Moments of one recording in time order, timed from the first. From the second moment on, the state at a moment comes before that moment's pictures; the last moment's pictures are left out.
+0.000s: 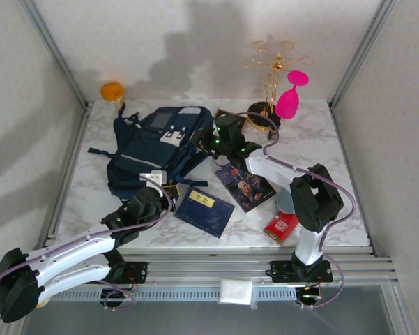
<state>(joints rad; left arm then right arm) -0.77 0.89 0.39 0.02 -0.28 -0.66 0.66 1.81 1.30 0.06 -0.29 1.12</state>
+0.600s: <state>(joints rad) -0.77 1.03 0.44 0.04 -0.27 -0.69 0.71 1.52 0.89 0.16 -0.34 1.24</state>
